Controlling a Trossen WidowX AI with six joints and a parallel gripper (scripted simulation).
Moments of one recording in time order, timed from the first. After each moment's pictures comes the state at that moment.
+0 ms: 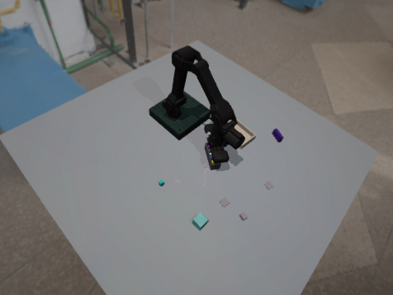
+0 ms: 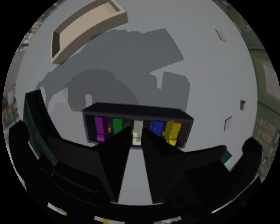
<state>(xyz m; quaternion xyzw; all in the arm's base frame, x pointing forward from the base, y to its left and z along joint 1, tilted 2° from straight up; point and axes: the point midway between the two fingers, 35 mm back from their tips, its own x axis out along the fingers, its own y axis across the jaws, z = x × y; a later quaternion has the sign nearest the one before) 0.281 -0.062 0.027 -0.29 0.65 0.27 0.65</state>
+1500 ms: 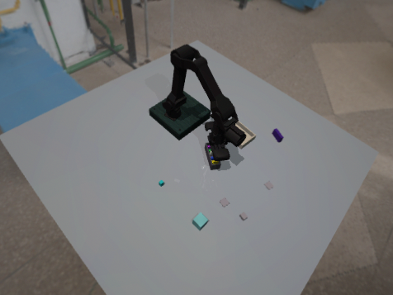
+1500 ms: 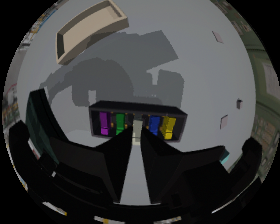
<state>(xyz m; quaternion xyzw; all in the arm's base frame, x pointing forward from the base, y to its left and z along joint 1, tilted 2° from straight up) 0.281 -0.062 0.042 -0.29 0.65 0.27 0.65</state>
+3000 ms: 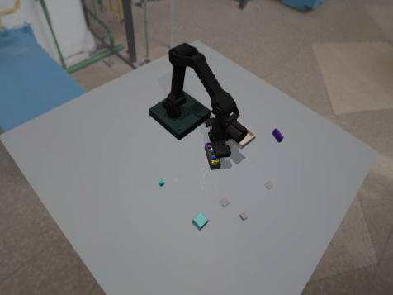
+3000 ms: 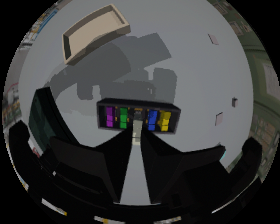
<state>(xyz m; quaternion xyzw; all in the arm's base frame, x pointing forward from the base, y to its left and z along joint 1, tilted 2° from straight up) 0.280 -0.061 0.065 -0.30 0.65 0.27 0.65</state>
